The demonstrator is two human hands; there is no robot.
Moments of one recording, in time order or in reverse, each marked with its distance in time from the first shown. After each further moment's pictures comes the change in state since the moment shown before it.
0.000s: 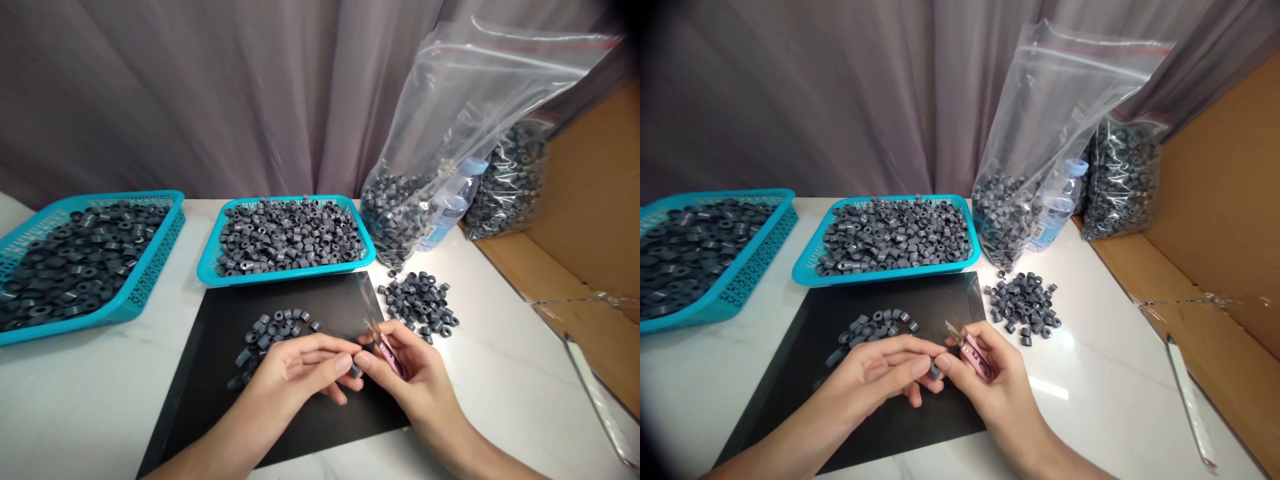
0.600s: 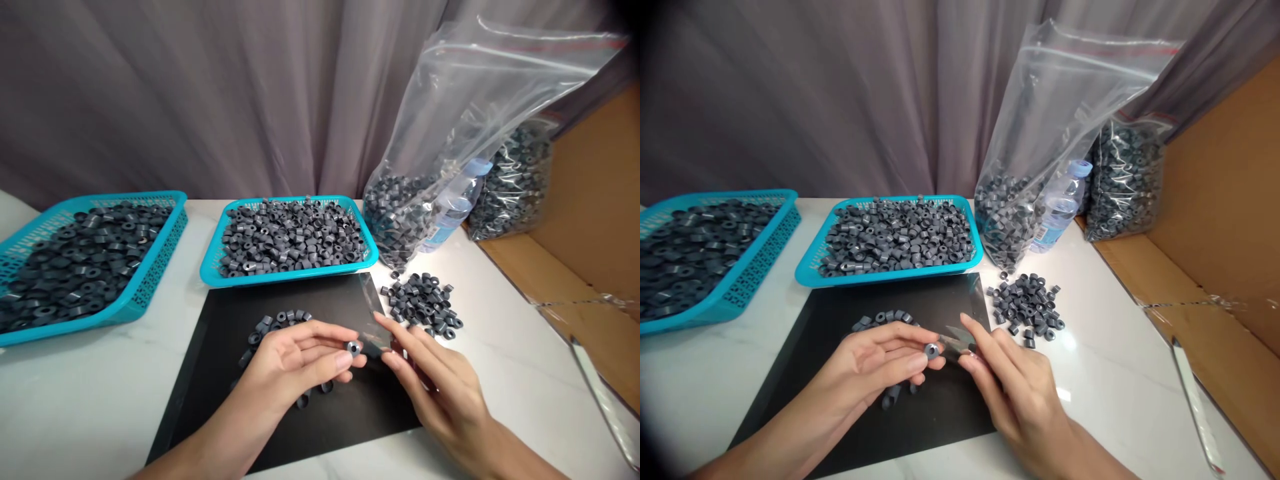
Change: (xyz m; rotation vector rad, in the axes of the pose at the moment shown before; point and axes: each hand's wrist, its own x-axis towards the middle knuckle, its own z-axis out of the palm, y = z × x) left_hand -0.006 0.014 -0.002 -0.091 0.014 0.034; right_hand -0.003 -0.001 -0.028 -0.780 0.026 -0.777
